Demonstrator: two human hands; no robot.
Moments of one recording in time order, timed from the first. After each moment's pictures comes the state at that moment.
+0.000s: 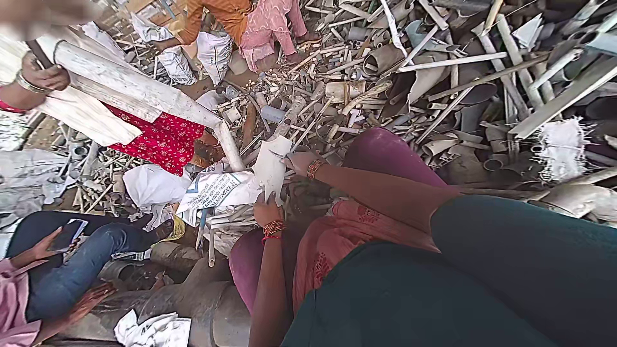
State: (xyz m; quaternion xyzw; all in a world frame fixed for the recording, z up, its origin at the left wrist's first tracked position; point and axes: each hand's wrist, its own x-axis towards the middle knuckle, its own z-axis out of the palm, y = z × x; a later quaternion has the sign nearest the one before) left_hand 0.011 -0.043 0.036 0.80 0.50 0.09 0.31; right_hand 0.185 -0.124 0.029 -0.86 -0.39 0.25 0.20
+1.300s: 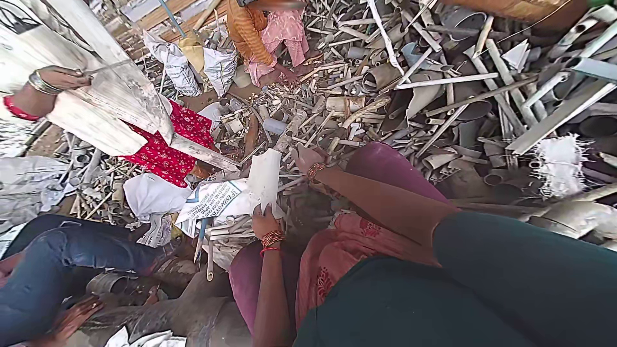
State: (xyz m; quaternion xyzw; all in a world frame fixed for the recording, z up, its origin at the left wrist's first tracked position) left_hand 0.009 -0.032 0.036 0.77 0.53 0.12 0.33; right_hand 0.208 -0.122 0.051 -0.89 -0.21 0.21 0.33
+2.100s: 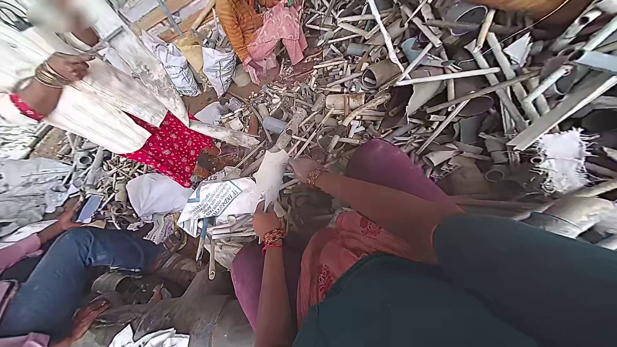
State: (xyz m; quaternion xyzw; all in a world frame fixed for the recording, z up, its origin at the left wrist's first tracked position) left_hand 0.014 -0.037 0.047 0.81 0.52 0.05 0.25; right_hand 0.191 -0.117 0.039 -0.88 -0.36 0.26 0.19
